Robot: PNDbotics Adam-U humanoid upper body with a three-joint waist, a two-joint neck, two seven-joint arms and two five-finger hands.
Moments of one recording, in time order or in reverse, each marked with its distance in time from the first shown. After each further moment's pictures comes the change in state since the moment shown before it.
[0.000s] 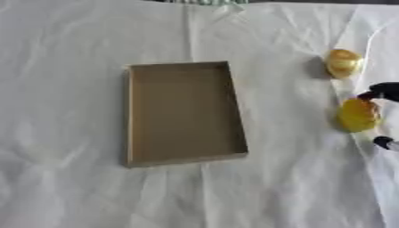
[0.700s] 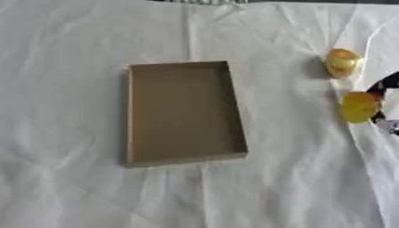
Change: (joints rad) left arm 0.000 -0.008 0.000 0.000 0.004 0.007 -0.001; right arm -0.008 0.027 -0.011 -0.056 -0.160 0.162 -0.252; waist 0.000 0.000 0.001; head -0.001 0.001
